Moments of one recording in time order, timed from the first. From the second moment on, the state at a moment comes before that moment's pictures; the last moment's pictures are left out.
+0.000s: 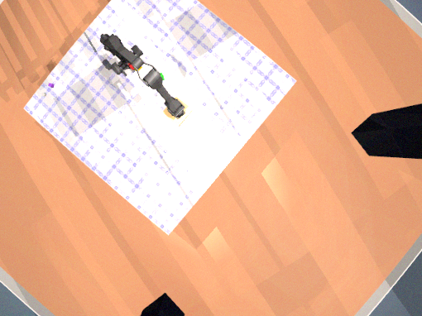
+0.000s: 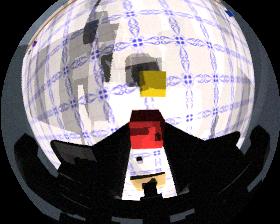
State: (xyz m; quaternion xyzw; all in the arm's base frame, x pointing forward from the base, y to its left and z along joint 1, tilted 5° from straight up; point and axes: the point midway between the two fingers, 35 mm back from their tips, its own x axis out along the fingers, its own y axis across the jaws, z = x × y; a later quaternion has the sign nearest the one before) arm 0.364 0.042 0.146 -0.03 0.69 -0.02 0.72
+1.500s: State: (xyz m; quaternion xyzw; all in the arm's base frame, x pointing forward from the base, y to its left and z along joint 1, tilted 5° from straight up) arm 0.248 -0.046 0.159 -0.03 0.69 -0.03 0.72
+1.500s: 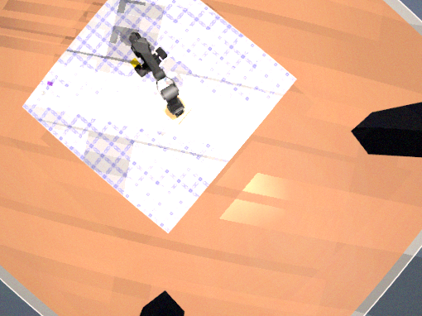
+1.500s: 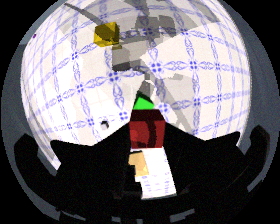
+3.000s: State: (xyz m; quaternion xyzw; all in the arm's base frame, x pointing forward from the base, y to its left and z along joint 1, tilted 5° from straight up) arm 0.243 -0.050 0.100 -0.03 0.69 -0.03 0.72
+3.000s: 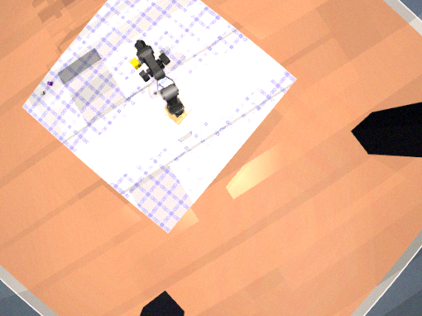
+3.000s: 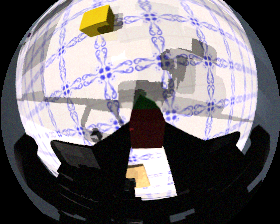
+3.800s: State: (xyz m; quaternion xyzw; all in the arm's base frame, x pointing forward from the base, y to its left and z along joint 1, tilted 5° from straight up) arm 0.244 -0.050 0.100 -0.03 0.69 -0.03 0.72
